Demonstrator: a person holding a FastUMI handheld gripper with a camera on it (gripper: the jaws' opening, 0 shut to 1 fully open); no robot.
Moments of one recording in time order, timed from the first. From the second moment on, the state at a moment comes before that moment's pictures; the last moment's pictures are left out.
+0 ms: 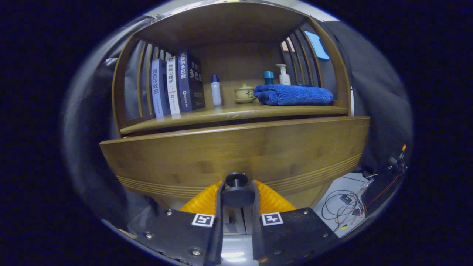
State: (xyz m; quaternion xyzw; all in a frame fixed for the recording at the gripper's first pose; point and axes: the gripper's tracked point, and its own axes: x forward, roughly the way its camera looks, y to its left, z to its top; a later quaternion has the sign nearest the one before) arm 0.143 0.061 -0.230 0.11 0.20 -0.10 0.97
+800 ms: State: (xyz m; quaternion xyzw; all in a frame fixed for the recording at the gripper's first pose) arm 0.044 0.082 -0.228 0.11 0.25 -0.08 0.96
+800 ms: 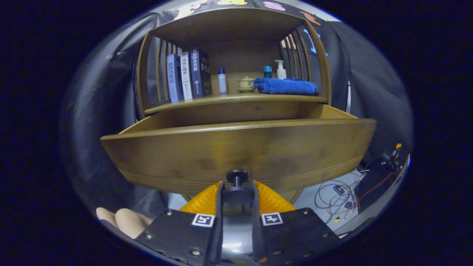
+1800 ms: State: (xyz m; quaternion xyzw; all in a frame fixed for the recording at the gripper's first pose) arm 0.035 0.084 -0.223 0.09 0.26 -0.05 0.96
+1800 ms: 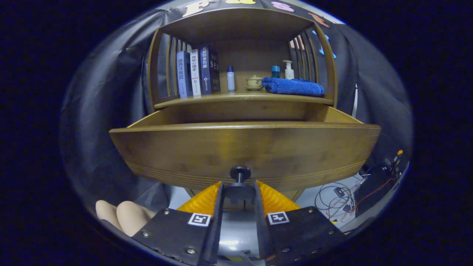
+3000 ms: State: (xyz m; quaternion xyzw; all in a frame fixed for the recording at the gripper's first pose) arm 0.091 0.058 -0.094 0.04 0.16 -0.02 0.99
